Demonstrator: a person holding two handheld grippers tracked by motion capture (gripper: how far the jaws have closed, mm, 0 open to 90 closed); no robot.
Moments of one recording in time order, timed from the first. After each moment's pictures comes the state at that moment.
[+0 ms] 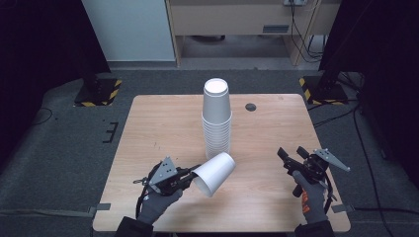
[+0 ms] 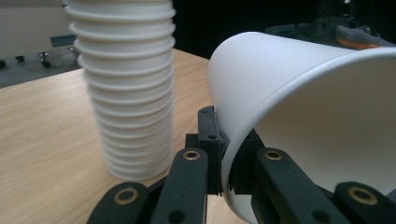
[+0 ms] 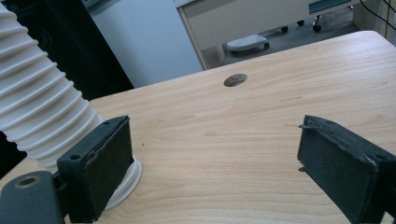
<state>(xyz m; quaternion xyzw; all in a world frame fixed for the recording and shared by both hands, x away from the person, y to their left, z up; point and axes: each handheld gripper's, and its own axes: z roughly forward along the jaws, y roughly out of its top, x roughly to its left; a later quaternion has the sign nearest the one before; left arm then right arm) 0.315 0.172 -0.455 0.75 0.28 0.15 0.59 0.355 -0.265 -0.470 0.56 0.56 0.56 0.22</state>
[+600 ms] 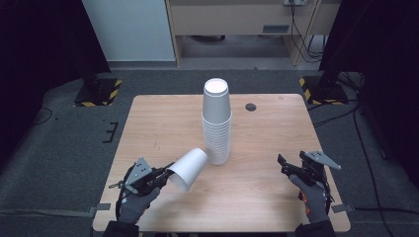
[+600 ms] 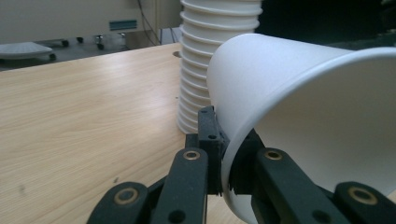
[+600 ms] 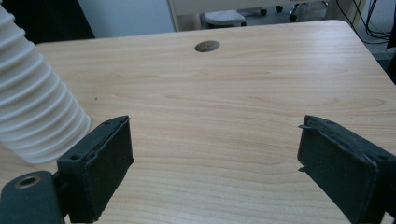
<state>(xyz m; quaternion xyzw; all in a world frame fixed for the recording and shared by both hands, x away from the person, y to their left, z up) 0.312 0.232 -0.460 0.73 0.35 0.19 0.56 0.358 -0.267 -0.488 0.55 0.63 0.47 0.27</state>
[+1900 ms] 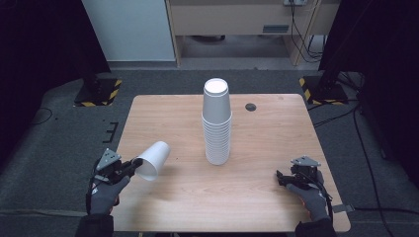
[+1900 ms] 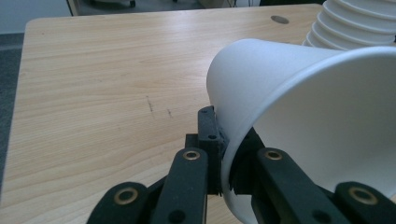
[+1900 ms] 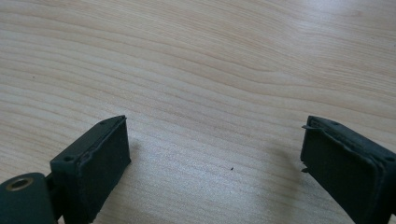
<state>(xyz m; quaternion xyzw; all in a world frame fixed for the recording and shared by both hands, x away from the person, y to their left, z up) 0.331 0.312 -0.445 0.72 0.49 0.22 0.45 0.370 -0.269 -0.536 0.53 0.75 0.30 0.26</state>
